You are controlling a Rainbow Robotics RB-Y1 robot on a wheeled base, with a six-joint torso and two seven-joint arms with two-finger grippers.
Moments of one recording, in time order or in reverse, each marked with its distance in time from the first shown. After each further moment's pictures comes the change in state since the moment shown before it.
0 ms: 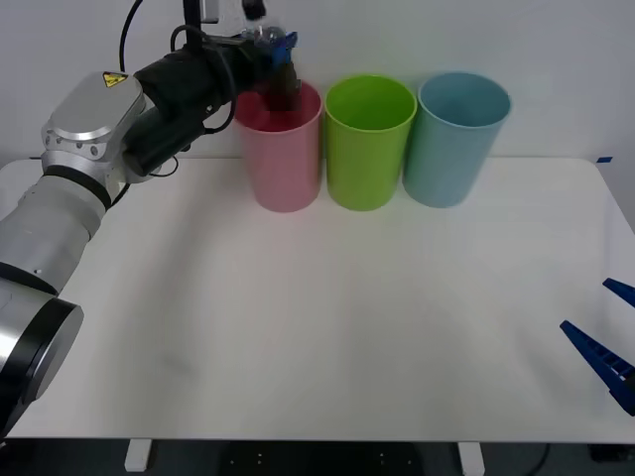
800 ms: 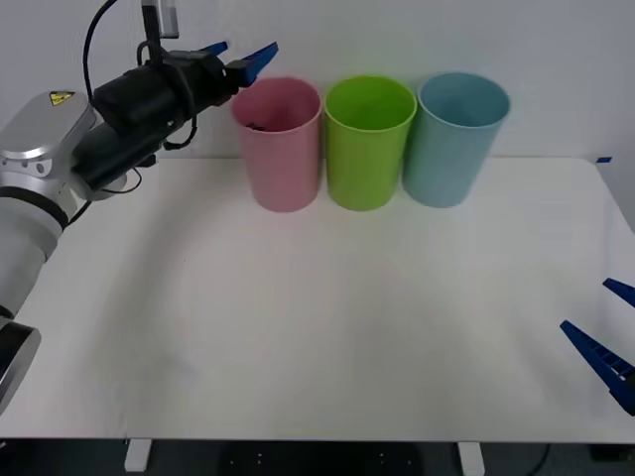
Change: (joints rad) right arm 0.000 0.000 0.000 0.000 0.000 0.000 0.000; left arm 0.142 0.118 0.001 -0.123 0.197 -0.116 -0.047
